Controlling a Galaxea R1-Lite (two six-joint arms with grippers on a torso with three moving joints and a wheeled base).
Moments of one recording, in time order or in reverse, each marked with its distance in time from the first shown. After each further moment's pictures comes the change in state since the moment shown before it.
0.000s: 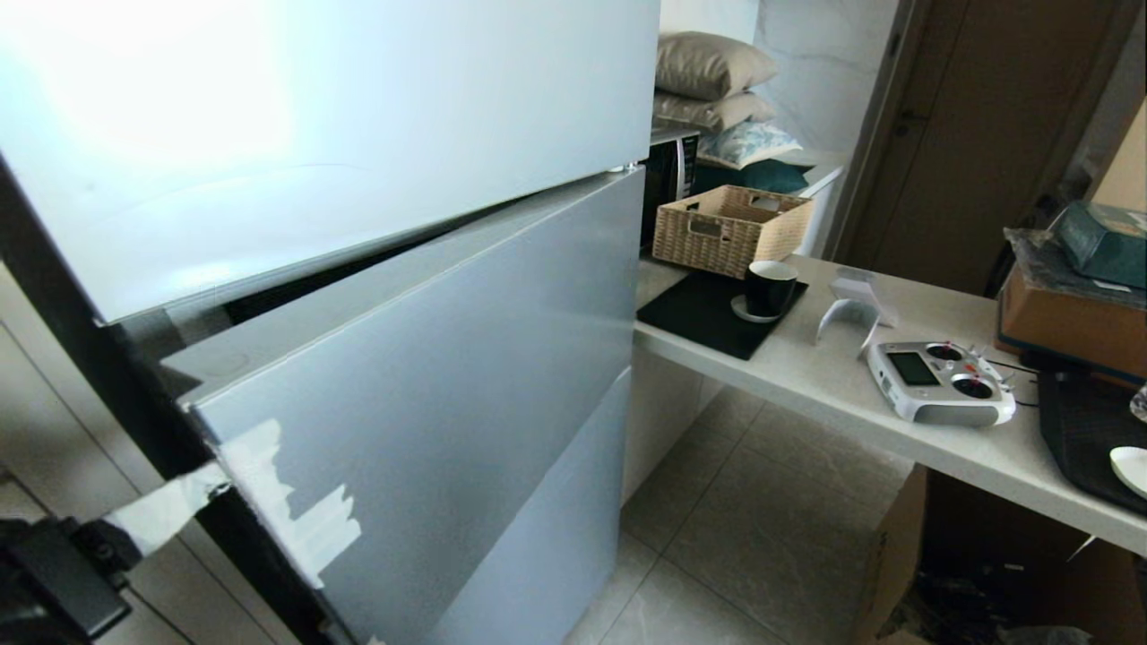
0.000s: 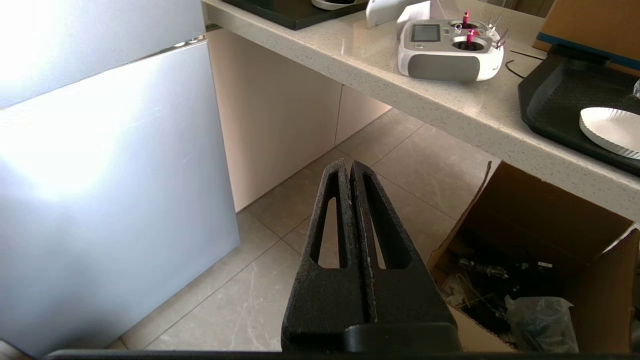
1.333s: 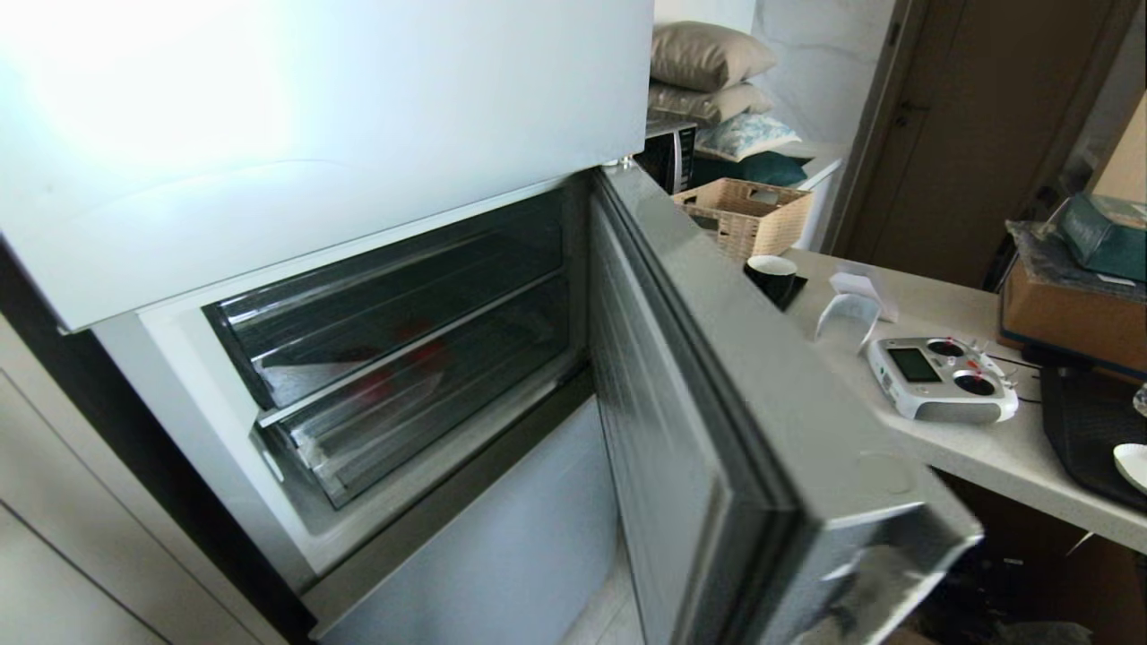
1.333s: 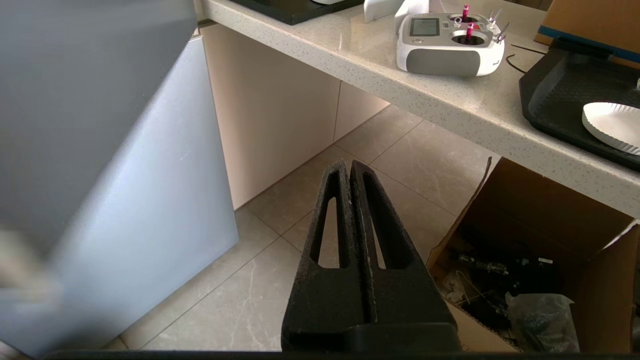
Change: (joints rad) left arm -0.007 -0.601 0.009 0.497 -0.034 0.074; right arm 0.000 0.000 0.000 0.000 0.000 0.000
